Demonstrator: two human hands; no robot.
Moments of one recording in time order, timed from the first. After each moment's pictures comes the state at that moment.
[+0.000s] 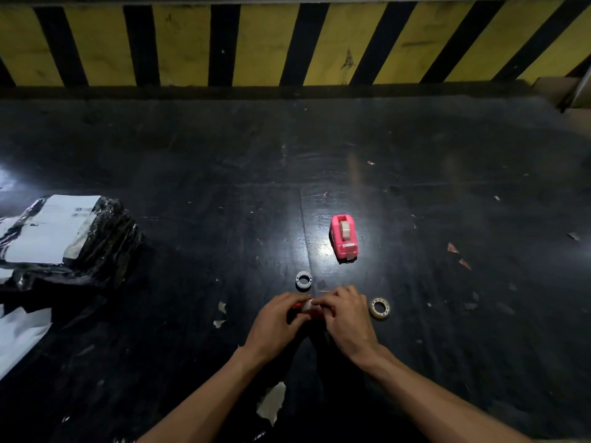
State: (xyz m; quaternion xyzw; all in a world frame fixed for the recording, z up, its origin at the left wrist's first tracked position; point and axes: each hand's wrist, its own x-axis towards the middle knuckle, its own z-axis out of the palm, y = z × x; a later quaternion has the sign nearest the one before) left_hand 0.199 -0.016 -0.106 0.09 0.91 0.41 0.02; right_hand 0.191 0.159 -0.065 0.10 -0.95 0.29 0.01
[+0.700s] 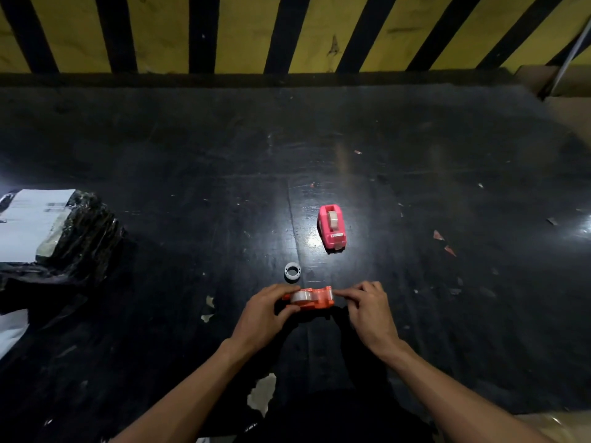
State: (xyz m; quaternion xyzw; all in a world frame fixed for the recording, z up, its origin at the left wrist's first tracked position) left_hand 0.196 -0.021 -0.111 0.10 0.90 0.42 0.02; right_hand 0.197 0.212 -0.075 0.01 -0.96 0.29 0.01
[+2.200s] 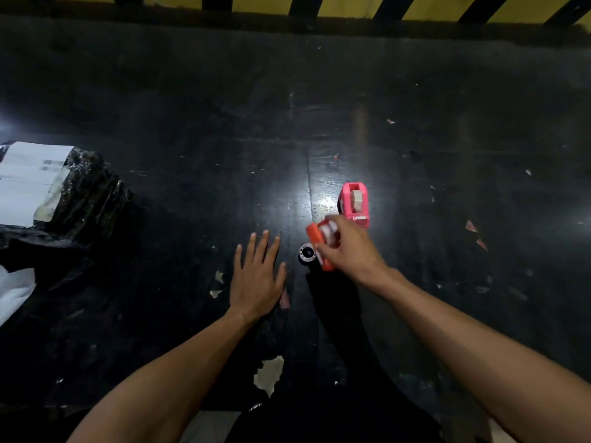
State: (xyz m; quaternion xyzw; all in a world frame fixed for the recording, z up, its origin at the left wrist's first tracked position) left_hand 0.172 -0.043 -0.137 -0.01 0.99 0.12 0.04; right_hand 0.104 0.156 -0.040 0.07 -0.93 0.34 -0.14
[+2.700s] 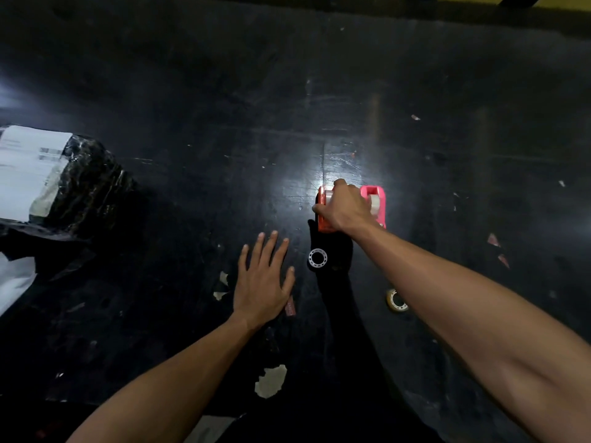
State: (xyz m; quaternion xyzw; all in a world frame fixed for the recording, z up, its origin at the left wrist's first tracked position) left_hand 0.171 -0.043 -0.136 -0.02 0.99 0.12 0.04; right_hand 0.004 0.107 -0.052 -0.02 -0.96 0.23 -0.17
